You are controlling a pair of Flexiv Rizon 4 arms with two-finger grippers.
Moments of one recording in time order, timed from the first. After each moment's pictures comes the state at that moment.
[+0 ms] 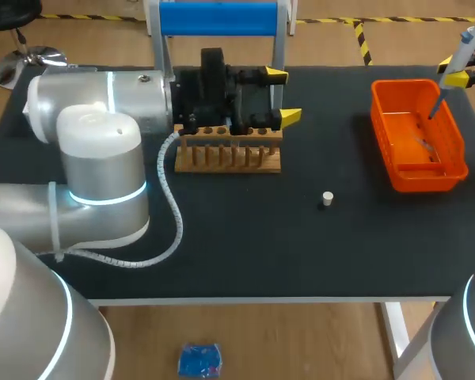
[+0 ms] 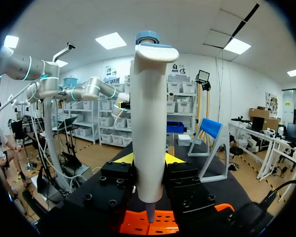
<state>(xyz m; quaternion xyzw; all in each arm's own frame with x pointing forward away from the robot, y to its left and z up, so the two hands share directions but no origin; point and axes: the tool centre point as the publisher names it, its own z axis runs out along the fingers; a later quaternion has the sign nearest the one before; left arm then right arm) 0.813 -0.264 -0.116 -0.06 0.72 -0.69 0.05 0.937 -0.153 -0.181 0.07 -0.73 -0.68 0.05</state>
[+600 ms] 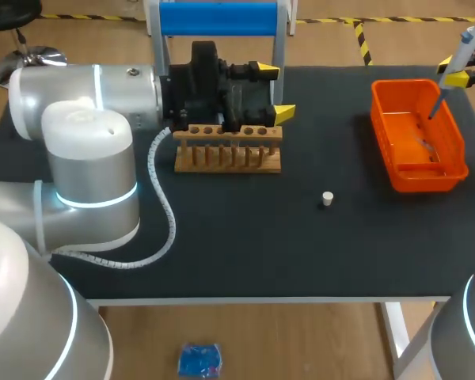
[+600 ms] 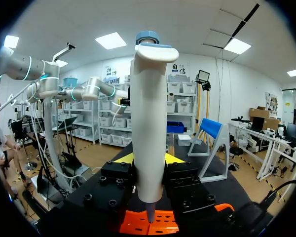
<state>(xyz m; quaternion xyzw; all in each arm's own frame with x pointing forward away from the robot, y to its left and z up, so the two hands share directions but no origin) 0.802 -0.253 -0.101 -0.07 0.73 -0.67 0.06 0.937 -0.153 -0.181 0.07 -0.73 -0.68 0.05</state>
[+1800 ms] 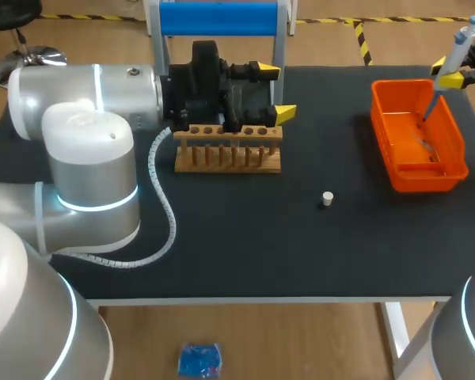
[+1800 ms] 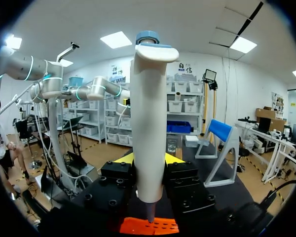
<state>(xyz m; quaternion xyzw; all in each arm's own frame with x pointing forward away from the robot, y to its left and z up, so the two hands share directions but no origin) 0.801 -0.254 -0.100 -0.07 0.74 -0.67 0.06 0.918 -0.126 -0.171 0.10 -0.73 -0.67 0.08</state>
